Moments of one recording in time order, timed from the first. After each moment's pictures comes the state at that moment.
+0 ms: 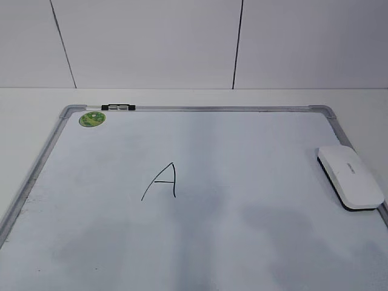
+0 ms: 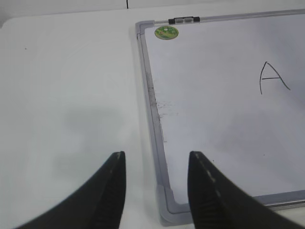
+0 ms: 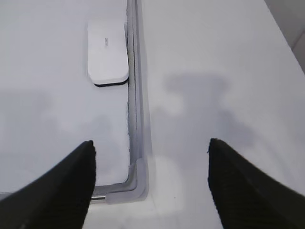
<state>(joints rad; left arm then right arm) -0.02 0.04 -0.52 -0.13 1.09 0.09 0.02 0.04 -0.50 -0.10 1.14 0.06</state>
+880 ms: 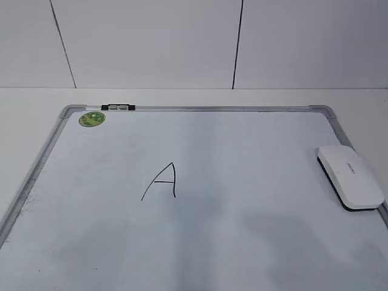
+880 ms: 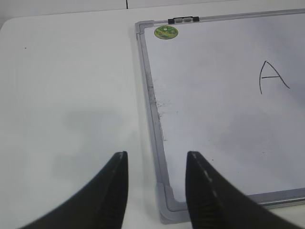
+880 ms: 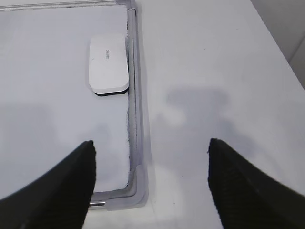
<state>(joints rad) -0.02 0.01 -0.52 -0.13 1.10 0.09 0.02 -0.02 -0.50 -0.10 1.14 0.06</state>
